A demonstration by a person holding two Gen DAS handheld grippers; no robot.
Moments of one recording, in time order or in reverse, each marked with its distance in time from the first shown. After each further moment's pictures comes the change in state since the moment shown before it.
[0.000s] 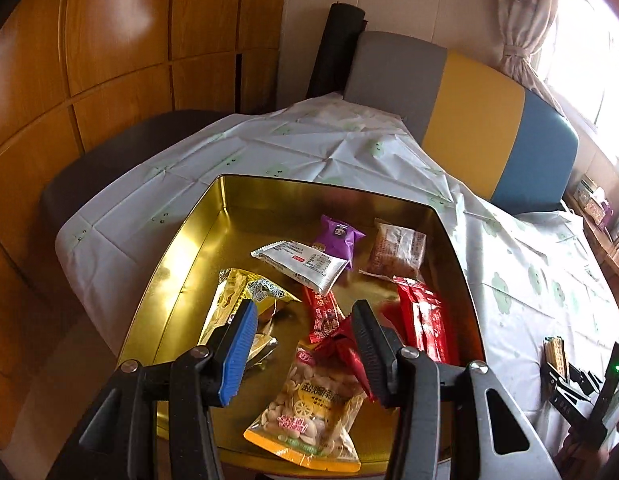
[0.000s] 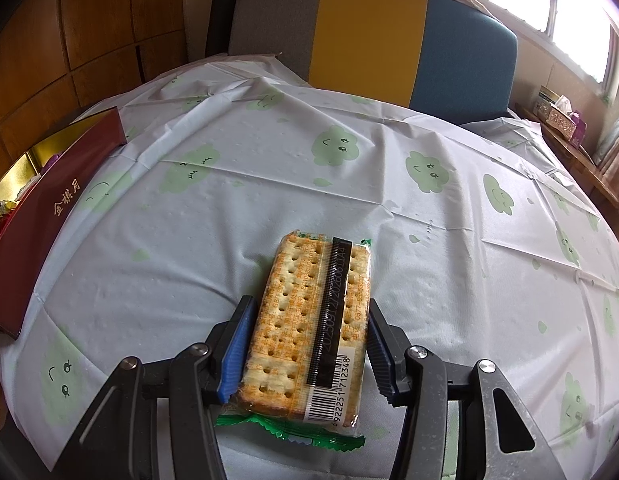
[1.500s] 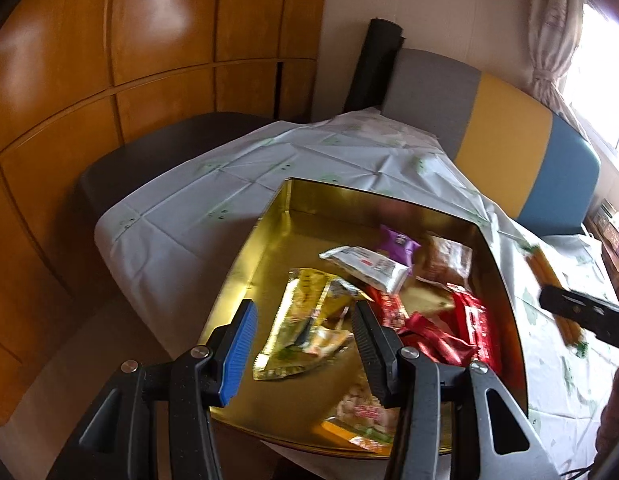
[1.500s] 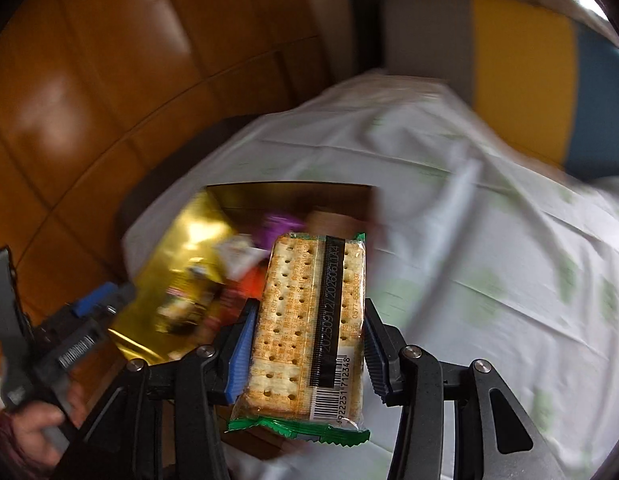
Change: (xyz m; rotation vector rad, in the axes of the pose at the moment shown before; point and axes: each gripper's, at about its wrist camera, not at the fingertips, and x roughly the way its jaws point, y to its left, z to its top) left arm -0.016 0.054 -0.011 -0.086 -0.043 0.088; right arm -0.055 0.198 0.131 -0.155 0.027 0.519
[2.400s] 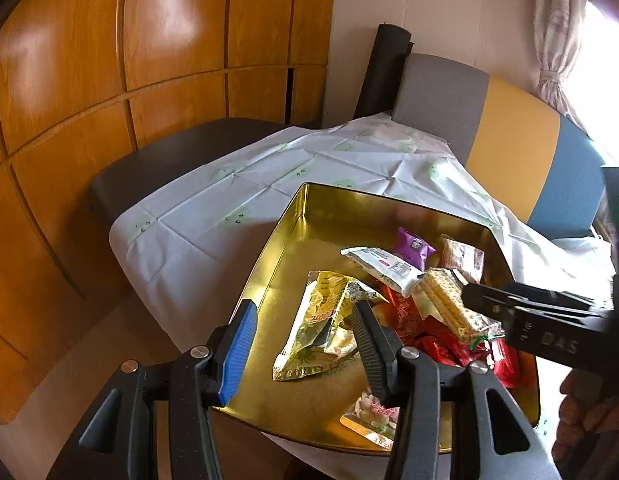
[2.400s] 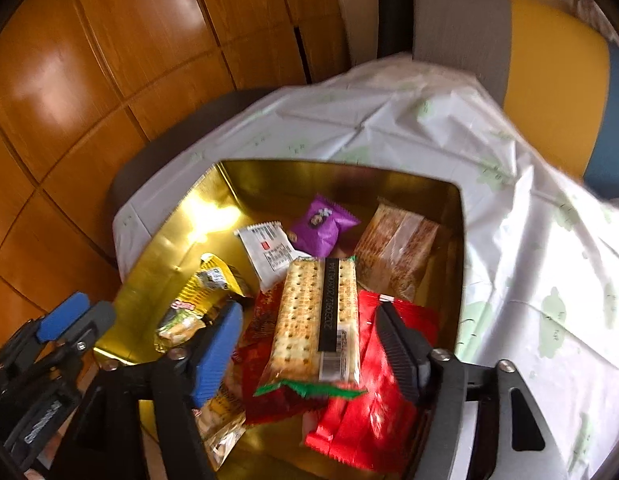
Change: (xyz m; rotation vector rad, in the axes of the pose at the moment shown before) left arm -0.006 0.004 -0.004 0.013 -0.032 0.037; right arm 0.049 0.035 -0.001 -0.037 0.010 -0.066
